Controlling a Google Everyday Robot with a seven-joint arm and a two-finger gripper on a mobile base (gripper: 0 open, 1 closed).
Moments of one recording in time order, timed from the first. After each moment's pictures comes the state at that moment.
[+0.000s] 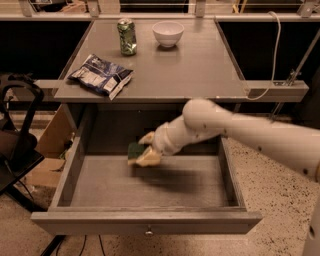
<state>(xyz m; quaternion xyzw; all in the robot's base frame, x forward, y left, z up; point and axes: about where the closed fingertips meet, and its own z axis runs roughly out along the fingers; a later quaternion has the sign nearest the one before) 0.564 0.058 0.635 -0.64 0.67 0.26 0.29</state>
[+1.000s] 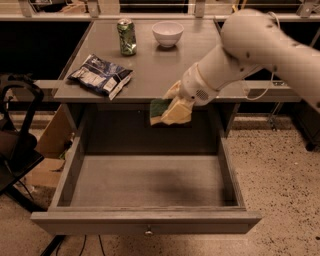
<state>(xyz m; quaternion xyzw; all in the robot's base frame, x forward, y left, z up) 0.570 -0.021 0.828 -0.65 0.69 0.21 0.26</state>
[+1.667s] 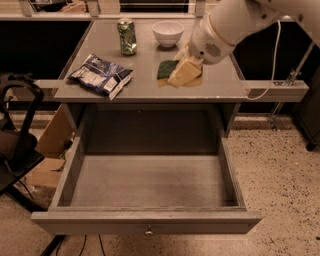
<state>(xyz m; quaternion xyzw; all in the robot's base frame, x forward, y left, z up) 0.595 -0.051 0.931 -0.61 0.73 0.13 0.29</state>
